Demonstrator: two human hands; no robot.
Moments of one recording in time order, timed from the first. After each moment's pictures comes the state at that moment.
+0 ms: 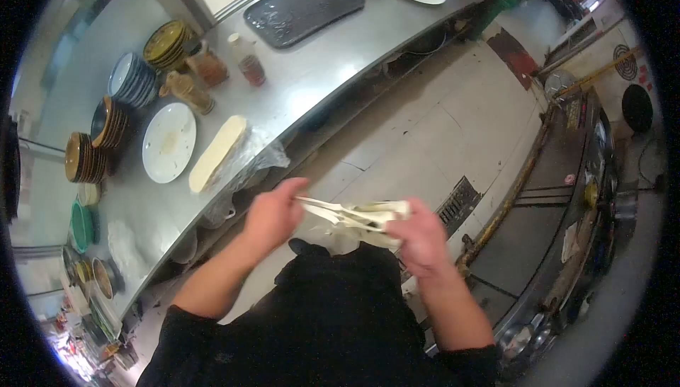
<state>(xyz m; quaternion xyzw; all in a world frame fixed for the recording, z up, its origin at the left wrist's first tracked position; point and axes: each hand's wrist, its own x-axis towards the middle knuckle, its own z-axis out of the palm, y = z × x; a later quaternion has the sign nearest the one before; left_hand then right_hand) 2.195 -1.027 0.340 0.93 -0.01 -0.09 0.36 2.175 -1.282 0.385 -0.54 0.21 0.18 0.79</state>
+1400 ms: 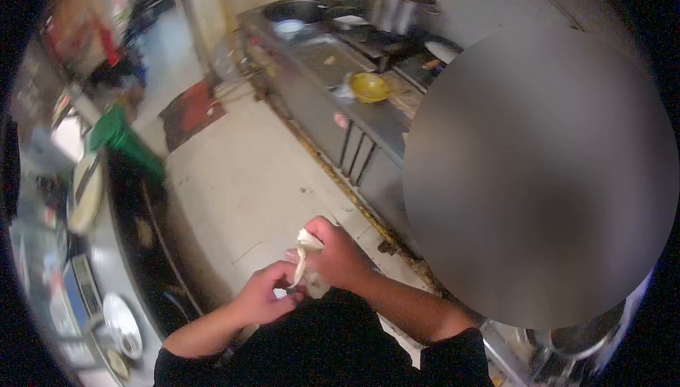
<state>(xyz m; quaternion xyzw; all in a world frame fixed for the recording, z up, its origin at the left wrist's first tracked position) 2.534 -1.837 0.393 0.43 -0.59 -0.58 0.36 2.355 -1.924 0.409 -0.67 0.46 -0.26 0.52</state>
